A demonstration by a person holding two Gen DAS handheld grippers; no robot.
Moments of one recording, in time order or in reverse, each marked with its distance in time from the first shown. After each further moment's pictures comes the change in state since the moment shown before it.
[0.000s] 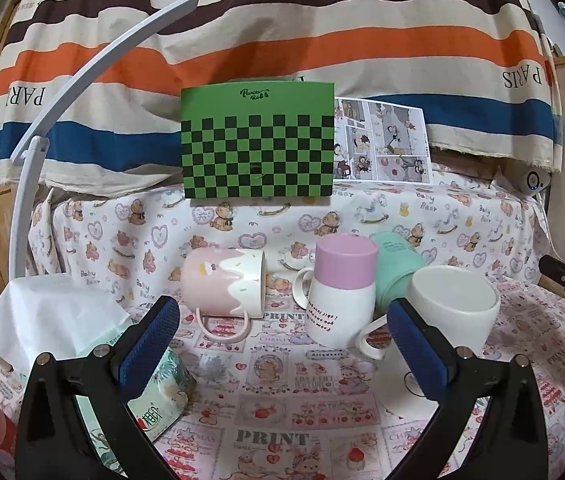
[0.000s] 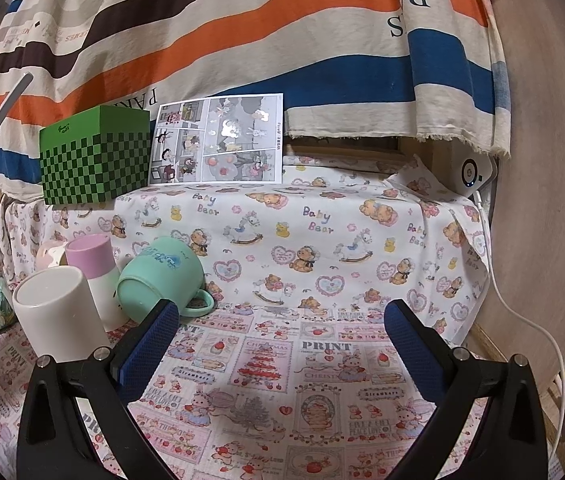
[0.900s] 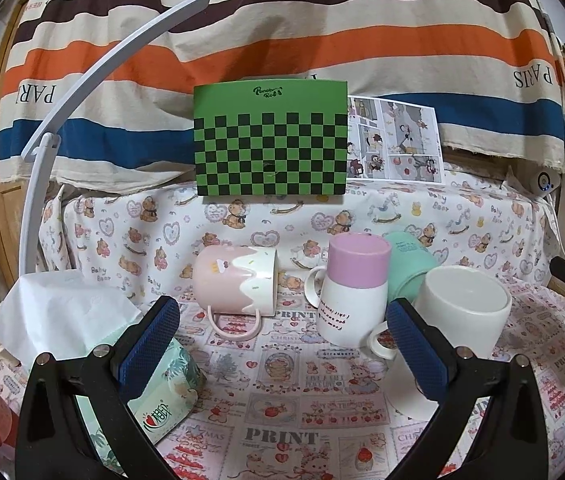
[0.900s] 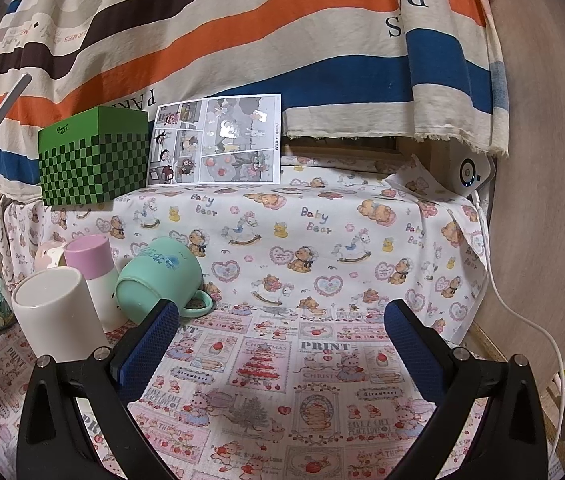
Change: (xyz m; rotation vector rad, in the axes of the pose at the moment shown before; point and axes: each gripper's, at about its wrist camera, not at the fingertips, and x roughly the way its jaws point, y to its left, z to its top) left arm -0.002 0.003 -0.001 -0.008 0.006 0.043; right arm 0.000 -0.001 0.000 0.003 -0.001 -0.005
